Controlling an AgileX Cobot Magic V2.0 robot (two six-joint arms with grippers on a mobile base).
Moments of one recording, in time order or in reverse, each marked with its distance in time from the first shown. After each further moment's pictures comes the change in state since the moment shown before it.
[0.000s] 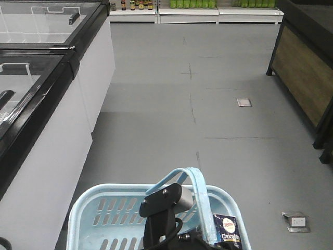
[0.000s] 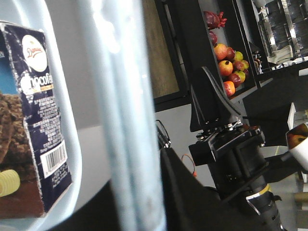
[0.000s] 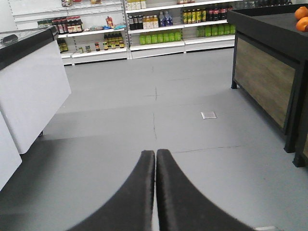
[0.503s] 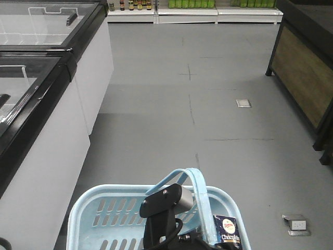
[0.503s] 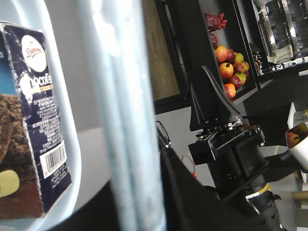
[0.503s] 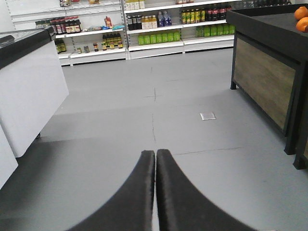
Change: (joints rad) left arm 0.000 0.000 0.000 -0.003 0.002 0.000; right arm 0.000 0.000 0.000 0.000 0.000 0.000
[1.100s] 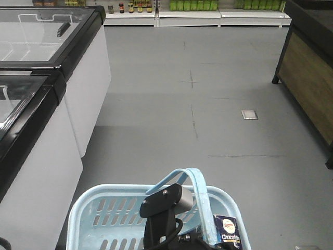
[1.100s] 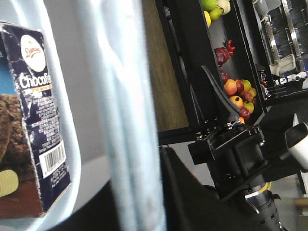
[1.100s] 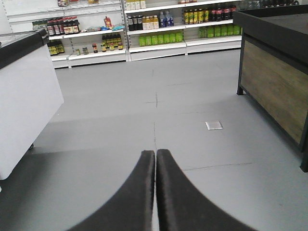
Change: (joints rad) left arm 0.000 0.000 0.000 0.000 0.001 0.000; right arm 0.000 0.000 0.000 0.000 0.000 0.000
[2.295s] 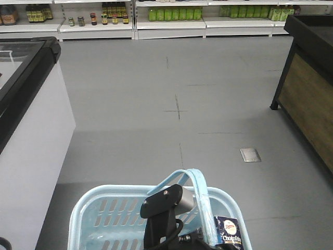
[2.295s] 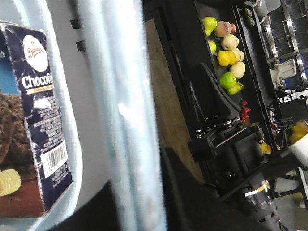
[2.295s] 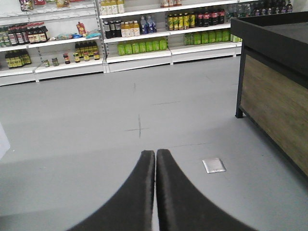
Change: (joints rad) left arm 0.000 0.000 0.000 0.000 0.009 0.000; right arm 0.000 0.000 0.000 0.000 0.000 0.000
